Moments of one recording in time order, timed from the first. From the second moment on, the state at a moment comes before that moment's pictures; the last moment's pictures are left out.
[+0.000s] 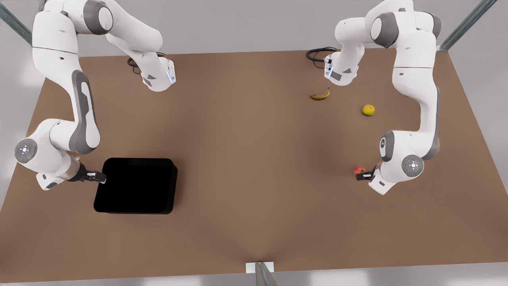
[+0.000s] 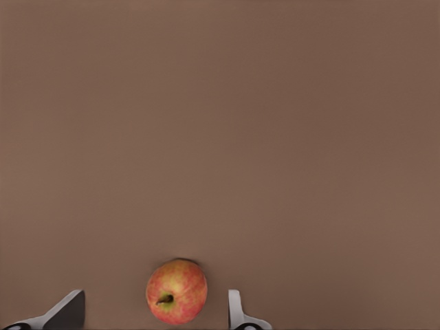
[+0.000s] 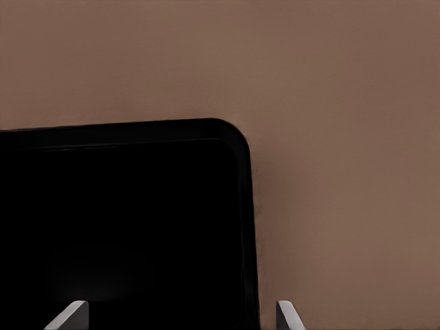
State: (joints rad) left arm 0.05 0.56 -0.09 -1.71 0.09 2.11 -0.16; right arm -0.27 0.35 0.07 -1.81 -0.01 2.18 -0.09
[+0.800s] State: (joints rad) left arm 0.06 0.59 -0.10 -1.91 0.12 2.29 -0.16; right arm -0.35 0.53 0.05 -1.97 -0.01 2.44 -0.24
